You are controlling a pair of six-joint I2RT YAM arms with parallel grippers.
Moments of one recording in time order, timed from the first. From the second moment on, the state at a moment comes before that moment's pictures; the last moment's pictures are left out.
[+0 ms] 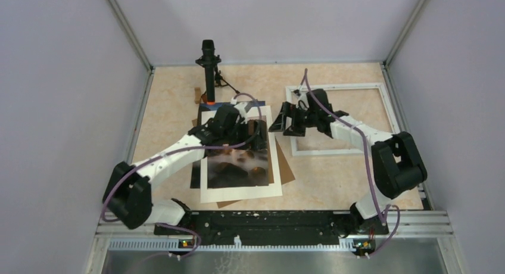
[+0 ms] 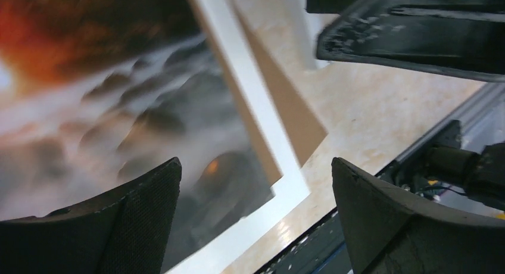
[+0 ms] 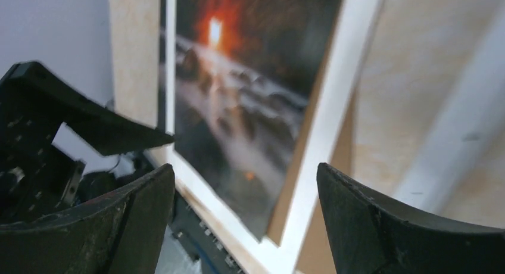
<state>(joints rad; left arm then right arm) -0.64 1.45 1.01 -0.29 0.30 -0.52 0.39 1.60 1.03 -0.17 -0.53 0.57</state>
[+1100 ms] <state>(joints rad) -0.61 1.14 0.57 -0.27 0.39 -0.74 0.60 1.33 0.42 0.03 -0.60 0.84</state>
